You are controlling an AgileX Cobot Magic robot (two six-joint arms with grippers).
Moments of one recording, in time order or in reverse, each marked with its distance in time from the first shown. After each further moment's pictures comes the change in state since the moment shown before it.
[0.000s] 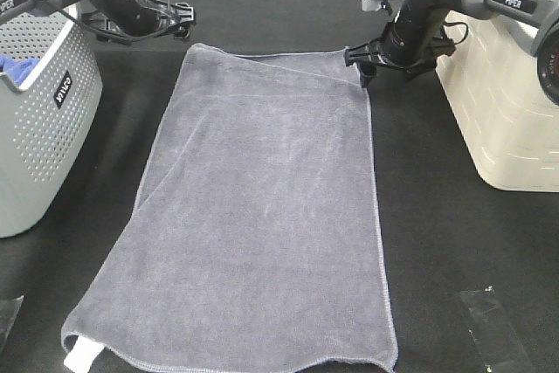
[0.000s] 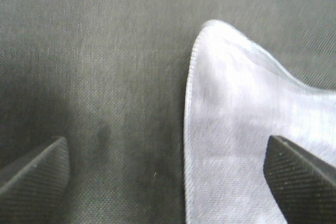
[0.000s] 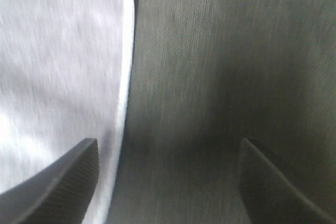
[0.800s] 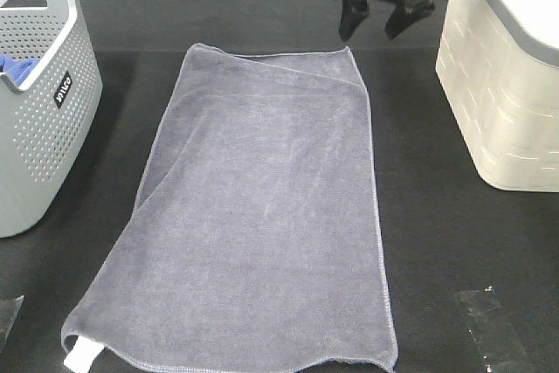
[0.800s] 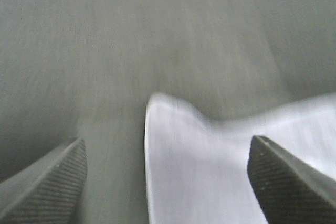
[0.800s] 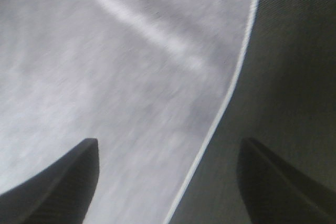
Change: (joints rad) left arm -0.069 -0.336 -0.007 0.004 0.409 0.111; right arm 0.049 -0.271 0.000 0.228 0.370 -0.144
